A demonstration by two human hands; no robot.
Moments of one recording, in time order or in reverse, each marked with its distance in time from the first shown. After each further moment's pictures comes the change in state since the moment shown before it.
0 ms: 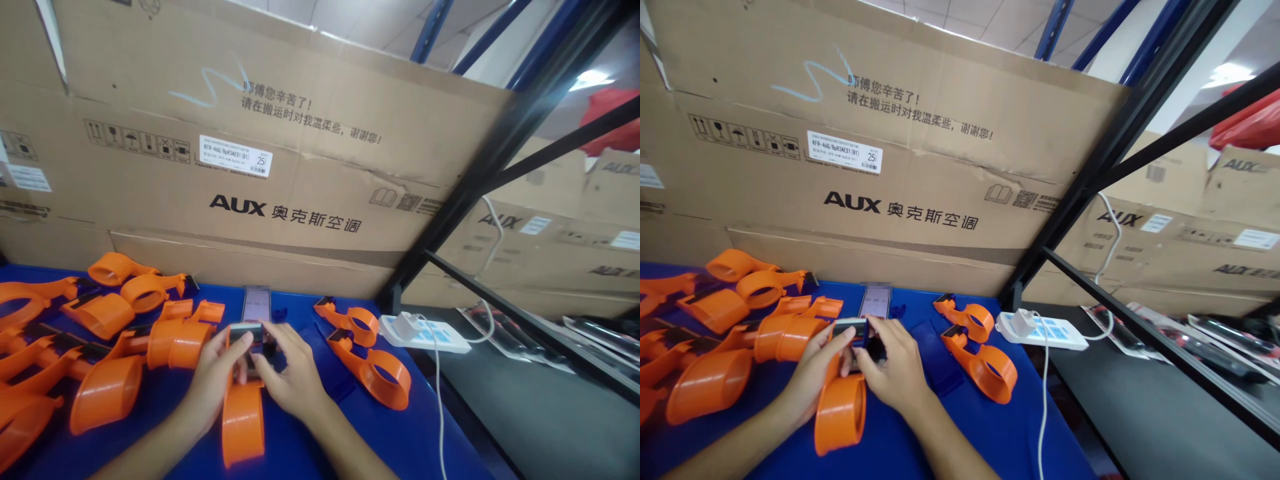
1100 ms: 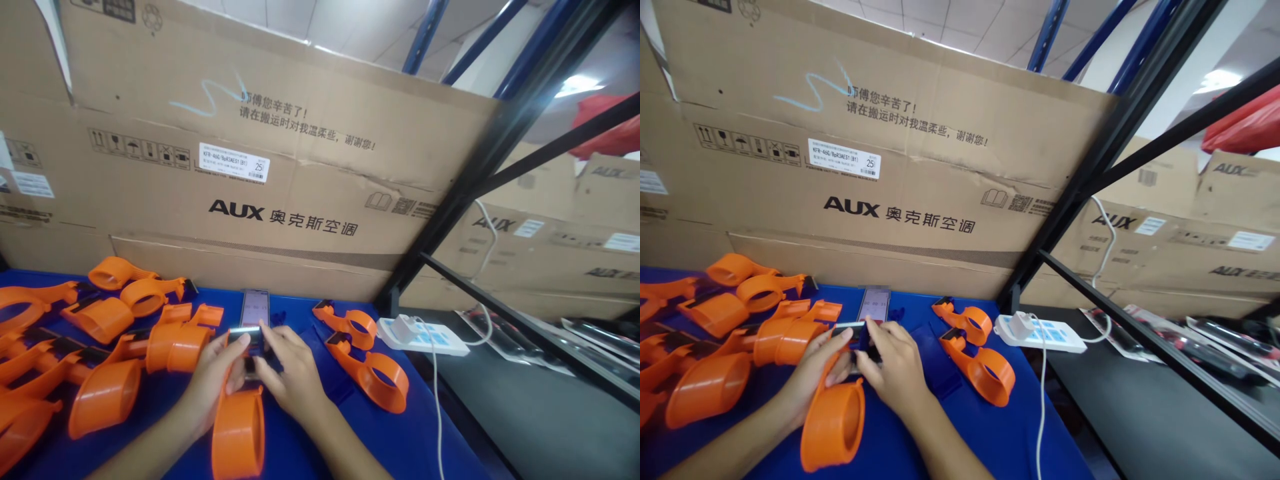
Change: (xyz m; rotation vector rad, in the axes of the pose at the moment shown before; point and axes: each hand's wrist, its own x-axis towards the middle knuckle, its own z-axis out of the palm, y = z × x) left_hand -0.001 0.003 0.002 -0.106 -0.055 -0.096; right_hand -0.002 0.012 -0.002 -0.136 -0.006 -0.134
